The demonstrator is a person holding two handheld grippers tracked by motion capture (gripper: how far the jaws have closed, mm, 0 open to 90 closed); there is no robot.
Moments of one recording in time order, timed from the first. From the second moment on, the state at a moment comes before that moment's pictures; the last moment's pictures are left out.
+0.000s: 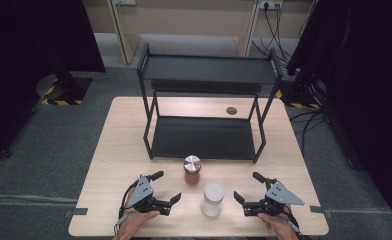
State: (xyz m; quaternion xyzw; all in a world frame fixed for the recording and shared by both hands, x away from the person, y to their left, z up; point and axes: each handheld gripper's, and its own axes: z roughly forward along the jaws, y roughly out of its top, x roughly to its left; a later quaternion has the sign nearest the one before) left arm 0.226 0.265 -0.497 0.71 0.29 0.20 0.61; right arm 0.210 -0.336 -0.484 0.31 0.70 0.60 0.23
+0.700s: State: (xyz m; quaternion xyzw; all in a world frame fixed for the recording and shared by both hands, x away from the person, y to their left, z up) left arm 0.222 0.264 -0.498 0.71 0.29 0.20 0.61; right arm 0.207 -0.339 -0.485 0.32 0.69 0.61 0.23
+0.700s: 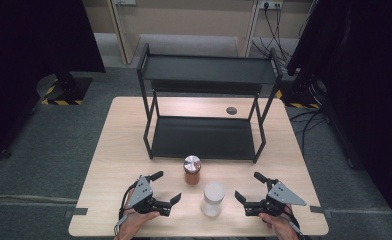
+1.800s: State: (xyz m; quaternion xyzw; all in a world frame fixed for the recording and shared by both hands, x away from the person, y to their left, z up) left arm 0.245 0.245 -0.491 0.71 0.30 0.20 0.61; right arm 0.208 -0.339 -0.486 0.32 0.68 0.62 0.22
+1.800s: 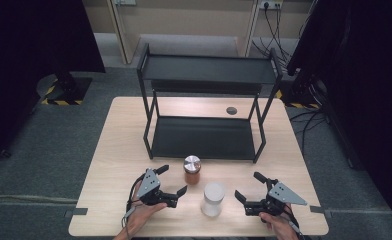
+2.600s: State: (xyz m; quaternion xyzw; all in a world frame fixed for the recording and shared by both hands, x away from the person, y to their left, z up) left arm 0.272 0.220 -0.486 0.73 0.28 0.20 0.59; right arm 0.208 -0.339 -0.486 0.33 0.68 0.62 0.22
